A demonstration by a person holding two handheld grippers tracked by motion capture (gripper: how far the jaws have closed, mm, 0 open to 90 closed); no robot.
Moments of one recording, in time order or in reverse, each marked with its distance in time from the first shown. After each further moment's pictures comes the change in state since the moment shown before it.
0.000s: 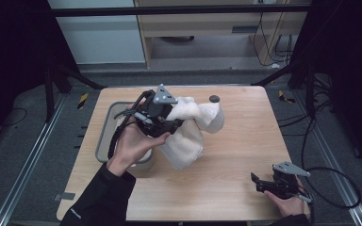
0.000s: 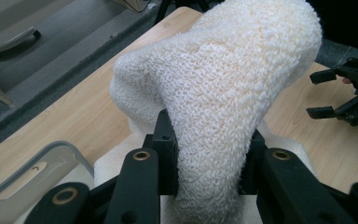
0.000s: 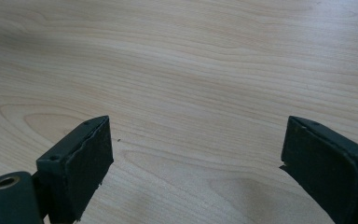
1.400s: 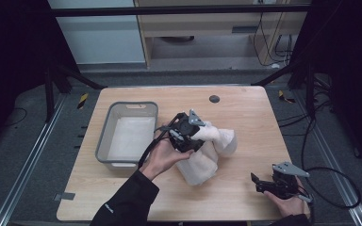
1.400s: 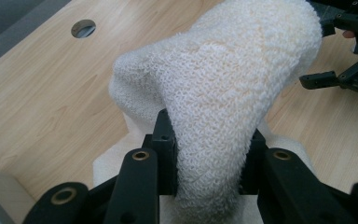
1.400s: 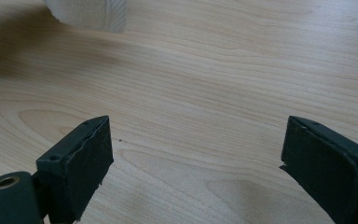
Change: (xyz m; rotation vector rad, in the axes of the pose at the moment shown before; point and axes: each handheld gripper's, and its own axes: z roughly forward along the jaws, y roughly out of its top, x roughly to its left) left arm -0.030 -0.029 0.099 0.116 -0.118 0.041; right arm 0.000 -0.001 0.002 -0.005 -0.007 -0.030
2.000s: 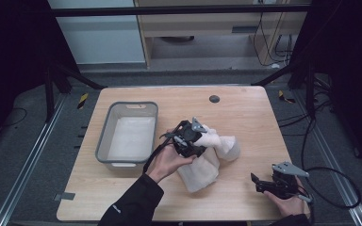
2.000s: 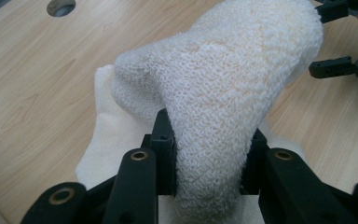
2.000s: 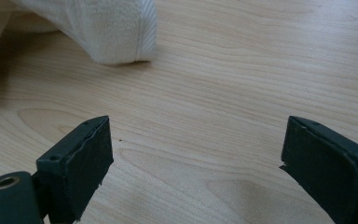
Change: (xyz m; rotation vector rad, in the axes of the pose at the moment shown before) left arm 0.000 -0.018 0.035 0.022 -0.029 -0.021; right arm 0.000 0.000 0.001 0.002 -0.003 -0.009
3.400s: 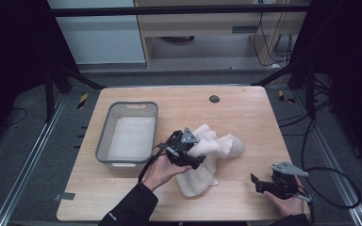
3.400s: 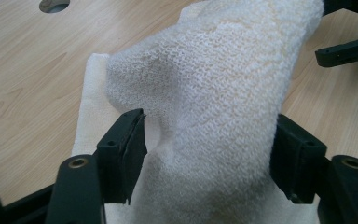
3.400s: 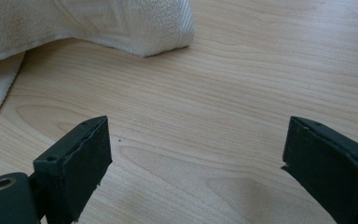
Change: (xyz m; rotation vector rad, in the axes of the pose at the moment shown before) left arm 0.005 -0.041 0.012 -0.104 -0.030 0.001; right arm 0.000 -0.001 0.001 0.010 0.004 0.000
